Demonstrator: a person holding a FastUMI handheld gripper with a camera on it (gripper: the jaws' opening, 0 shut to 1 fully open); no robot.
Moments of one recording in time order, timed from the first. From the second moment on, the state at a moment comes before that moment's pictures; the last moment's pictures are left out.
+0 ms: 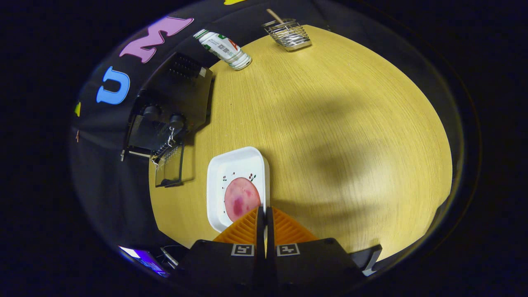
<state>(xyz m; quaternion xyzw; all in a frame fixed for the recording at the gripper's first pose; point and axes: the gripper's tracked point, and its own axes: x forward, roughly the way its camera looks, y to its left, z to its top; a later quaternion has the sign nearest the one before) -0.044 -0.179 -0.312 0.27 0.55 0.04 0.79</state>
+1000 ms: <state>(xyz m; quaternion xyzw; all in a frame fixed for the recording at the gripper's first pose) -0.101 -0.090 -0.228 0.45 0.43 0.00 0.78</state>
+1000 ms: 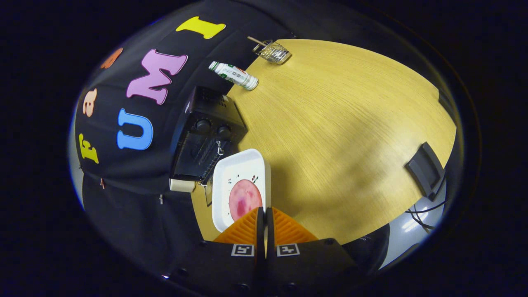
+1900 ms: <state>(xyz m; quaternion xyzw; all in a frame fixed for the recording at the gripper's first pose) -0.005 0.047 -0.196 0.48 0.41 0.03 0.78</state>
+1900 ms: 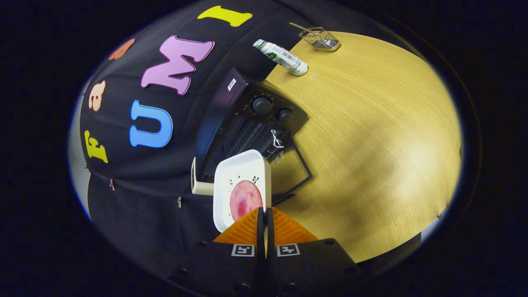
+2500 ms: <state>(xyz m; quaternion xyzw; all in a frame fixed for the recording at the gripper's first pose) 0.097 0.089 -0.240 0.56 0.38 0.00 0.74</state>
